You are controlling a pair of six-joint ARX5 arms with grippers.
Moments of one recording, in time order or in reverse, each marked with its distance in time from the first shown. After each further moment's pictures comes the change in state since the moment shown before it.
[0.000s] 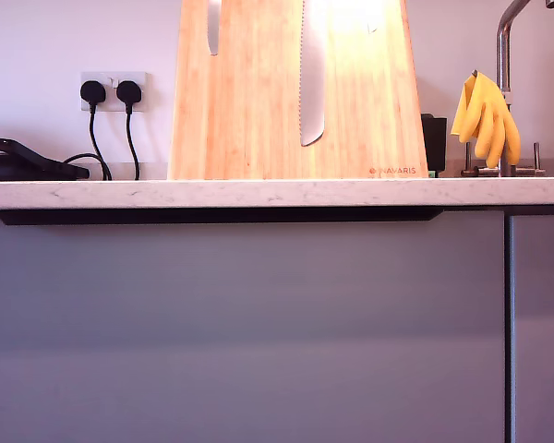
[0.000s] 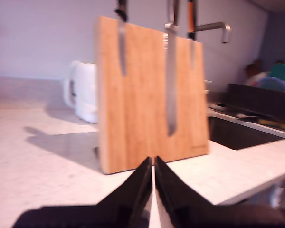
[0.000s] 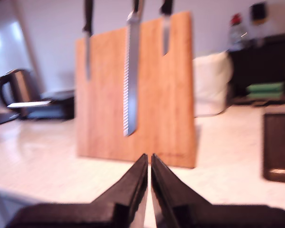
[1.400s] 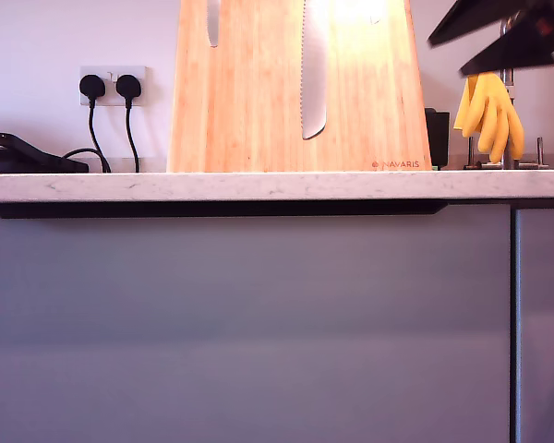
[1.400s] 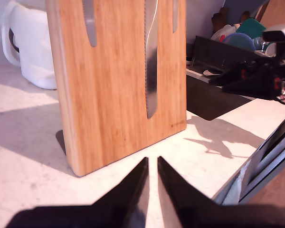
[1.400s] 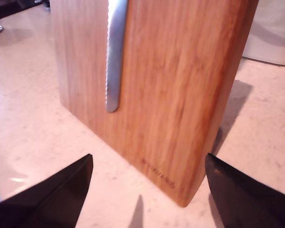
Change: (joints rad) left arm -0.026 0.629 0.338 0.025 0.188 0.130; right arm 0.058 1.281 0.779 -0.134 -0.229 -0.499
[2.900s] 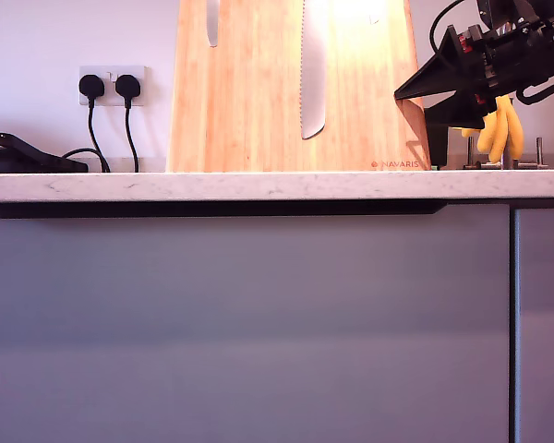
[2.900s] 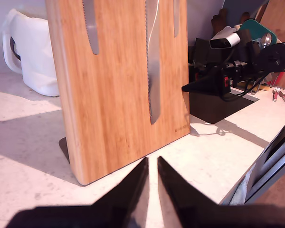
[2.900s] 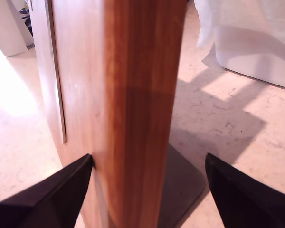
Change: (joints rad) left arm 0.000 0.037 0.011 0.035 0.001 0.002; right arm -0.032 0.443 0.314 0.079 -0.240 -0.058
